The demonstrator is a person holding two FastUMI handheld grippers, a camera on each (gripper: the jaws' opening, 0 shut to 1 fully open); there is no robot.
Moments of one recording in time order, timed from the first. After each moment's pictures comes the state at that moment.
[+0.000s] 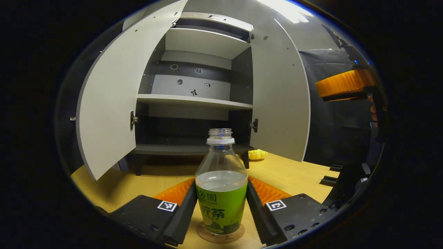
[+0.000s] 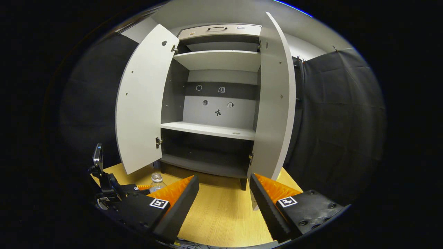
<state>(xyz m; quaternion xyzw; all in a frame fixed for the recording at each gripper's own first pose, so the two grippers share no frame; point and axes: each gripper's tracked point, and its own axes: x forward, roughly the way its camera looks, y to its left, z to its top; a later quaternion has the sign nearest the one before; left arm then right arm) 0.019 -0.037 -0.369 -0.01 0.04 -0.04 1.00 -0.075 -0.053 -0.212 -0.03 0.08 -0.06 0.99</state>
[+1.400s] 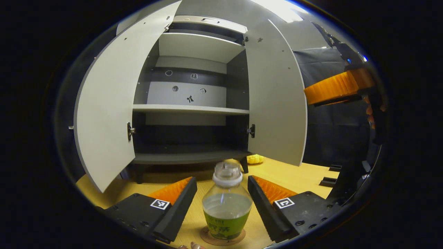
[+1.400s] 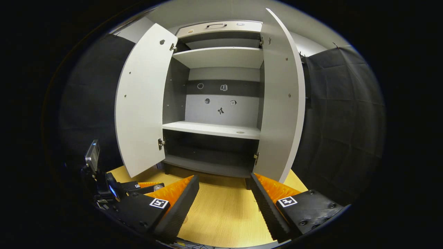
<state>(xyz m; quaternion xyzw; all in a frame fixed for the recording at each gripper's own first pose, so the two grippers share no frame) 0.023 -0.047 -0.311 0.00 0.02 -0.07 1.00 -0.056 -0.041 -0.193 0.00 0.09 -0.05 0.99</state>
